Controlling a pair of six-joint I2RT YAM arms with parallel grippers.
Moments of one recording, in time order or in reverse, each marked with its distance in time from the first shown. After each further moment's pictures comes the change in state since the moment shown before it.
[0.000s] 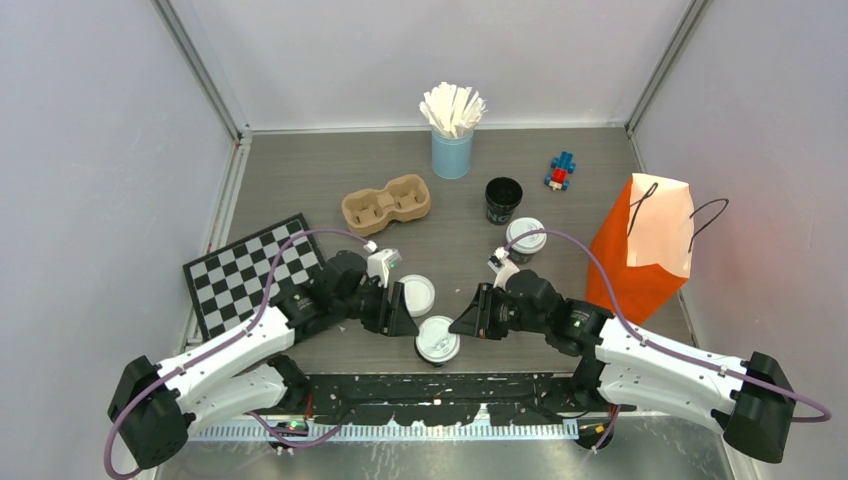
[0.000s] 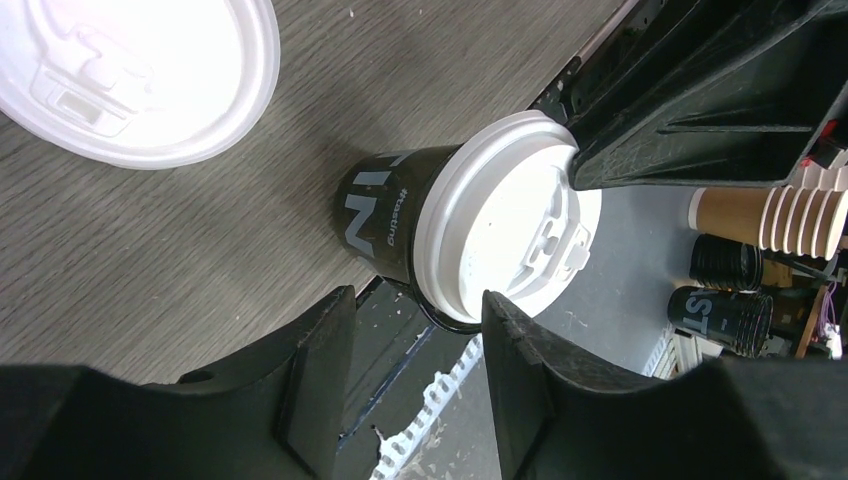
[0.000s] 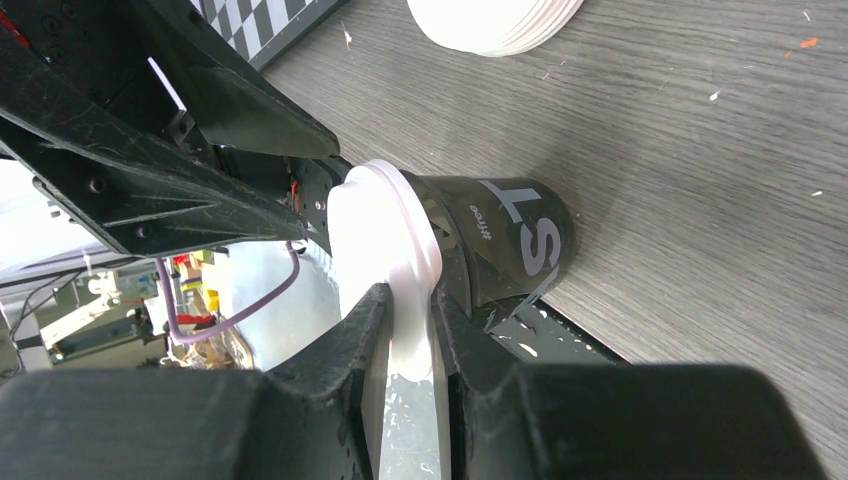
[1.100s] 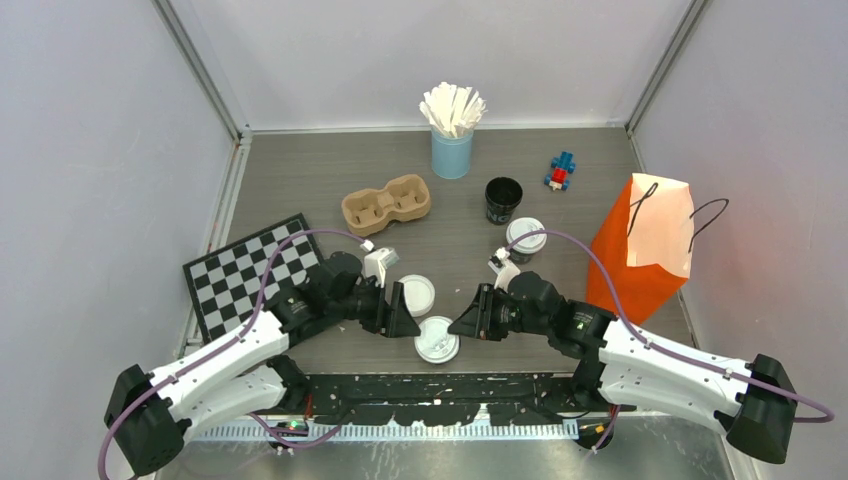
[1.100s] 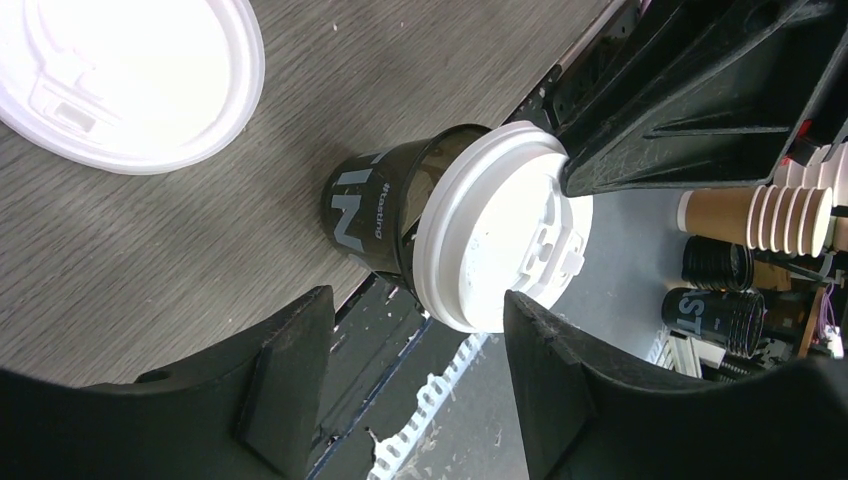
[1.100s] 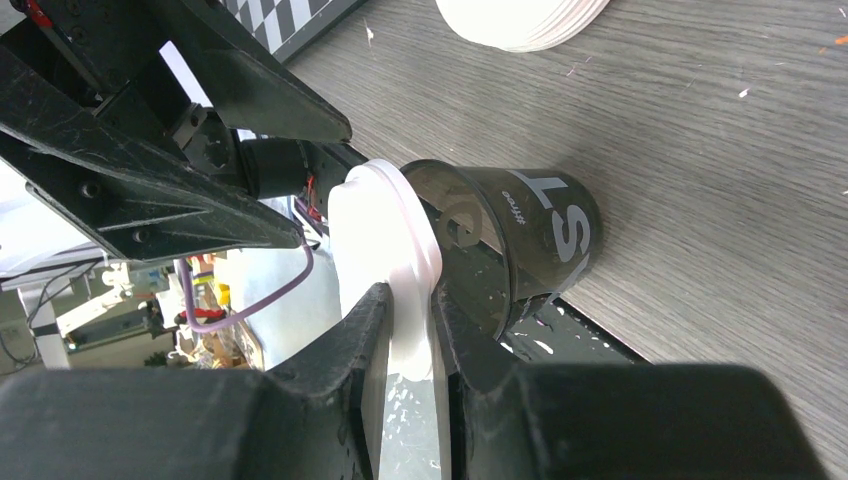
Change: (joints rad) left arm 0.000 -0.051 -0.006 0.000 0.000 -0.005; right arm 0.019 -0.028 0.000 0.003 0.008 0.014
